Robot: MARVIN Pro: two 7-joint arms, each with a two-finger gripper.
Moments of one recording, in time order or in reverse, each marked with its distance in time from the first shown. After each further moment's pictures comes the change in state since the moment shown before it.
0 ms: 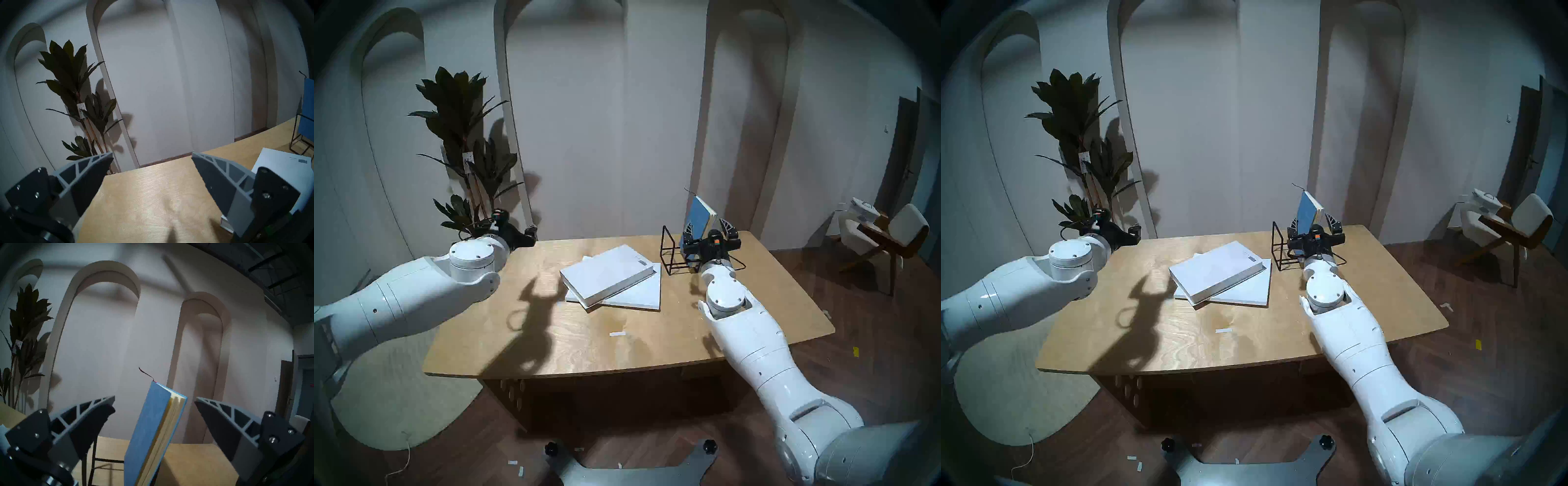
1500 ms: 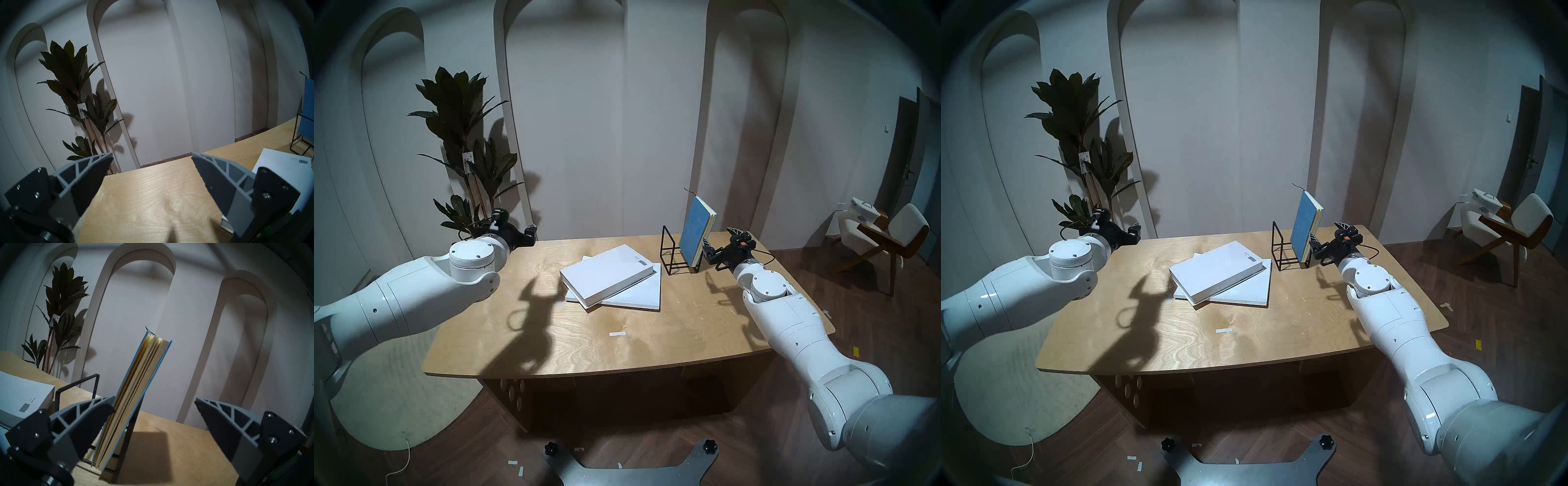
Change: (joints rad) left arm -0.001 0.000 0.000 0.000 0.000 0.000 0.003; right arm 0.187 0.157 -0.019 0.355 0.144 -0.101 0.451
